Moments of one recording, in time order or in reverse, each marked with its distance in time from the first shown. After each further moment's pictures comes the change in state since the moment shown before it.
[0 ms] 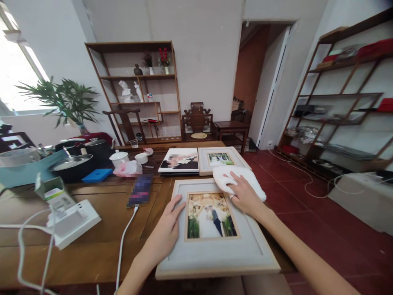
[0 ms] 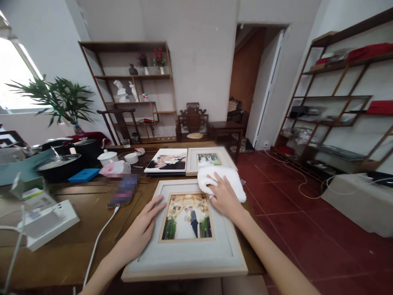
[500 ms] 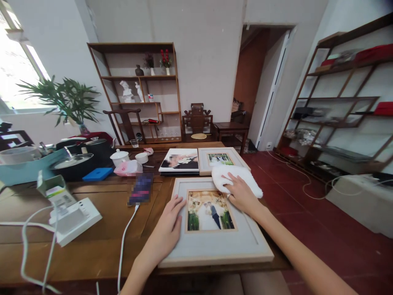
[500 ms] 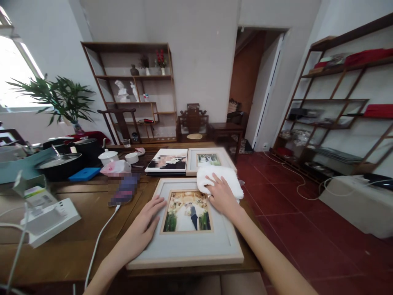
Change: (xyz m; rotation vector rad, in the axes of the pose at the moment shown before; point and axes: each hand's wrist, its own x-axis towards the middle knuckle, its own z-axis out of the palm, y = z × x) left_hand -0.001 0.005 0.000 -0.015 0.043 0.005; right_hand 0.006 -0.010 -0.001 -0.095 -0.103 0.014
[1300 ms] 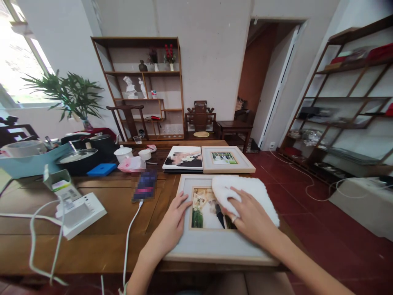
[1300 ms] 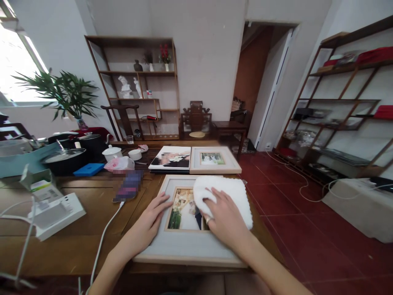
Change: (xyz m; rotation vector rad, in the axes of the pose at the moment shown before) left_hand 0.004 -0.006 0.000 -0.011 -0.030 0.042; right_hand -0.041 -0.050 -0.020 0.045 0.056 -0.006
